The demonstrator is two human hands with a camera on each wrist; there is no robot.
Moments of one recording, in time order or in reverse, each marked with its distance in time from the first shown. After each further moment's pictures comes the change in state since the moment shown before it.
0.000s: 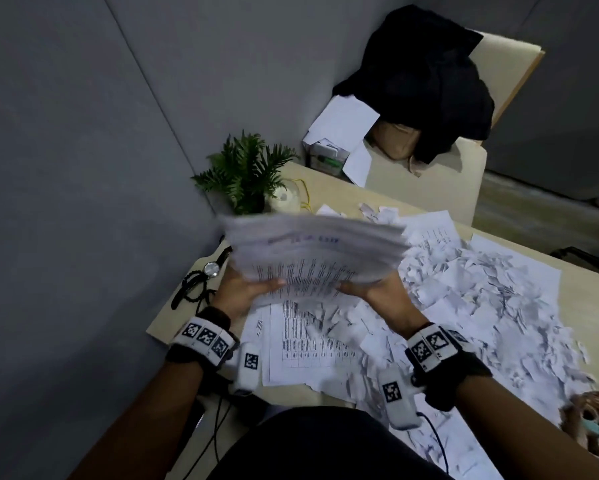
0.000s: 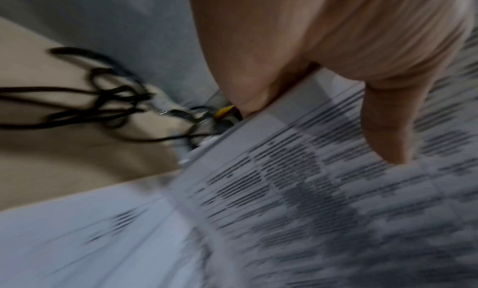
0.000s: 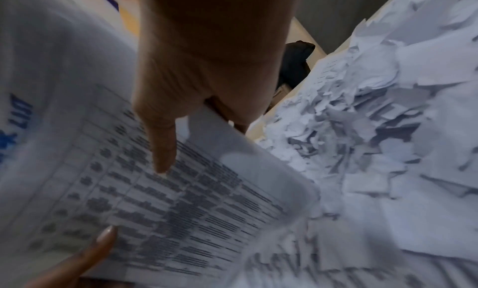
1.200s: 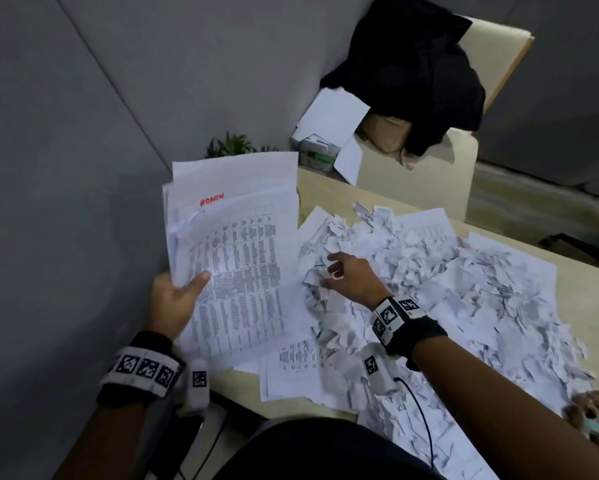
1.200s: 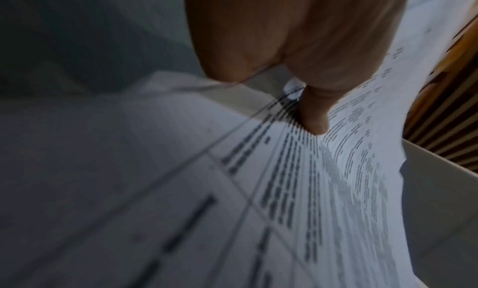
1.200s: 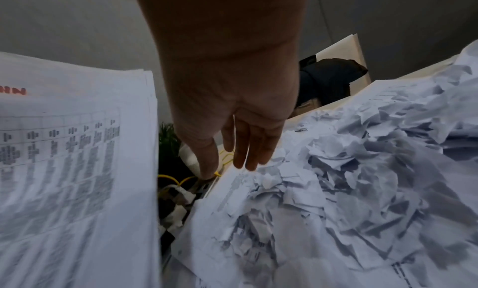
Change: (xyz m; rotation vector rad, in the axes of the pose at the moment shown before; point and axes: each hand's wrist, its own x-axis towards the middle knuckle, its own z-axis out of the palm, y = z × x) left_hand 0.016 0.003 -0.074 0.297 0.447 0.185; right_hand 0.083 0.038 0.005 -0.816 -0.069 0.170
